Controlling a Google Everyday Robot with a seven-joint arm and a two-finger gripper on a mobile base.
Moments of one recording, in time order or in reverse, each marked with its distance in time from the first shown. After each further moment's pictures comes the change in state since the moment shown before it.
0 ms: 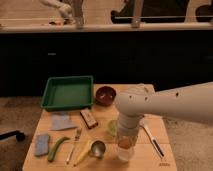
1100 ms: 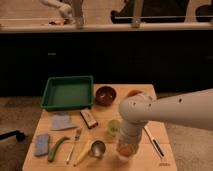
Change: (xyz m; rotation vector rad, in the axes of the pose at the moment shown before) arm -0.020 0.009 0.024 0.032 -0.044 0.011
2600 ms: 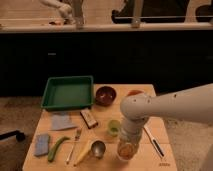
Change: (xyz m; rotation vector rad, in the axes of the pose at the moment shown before) arm 0.010 0.005 0.014 0.008 -0.057 0.003
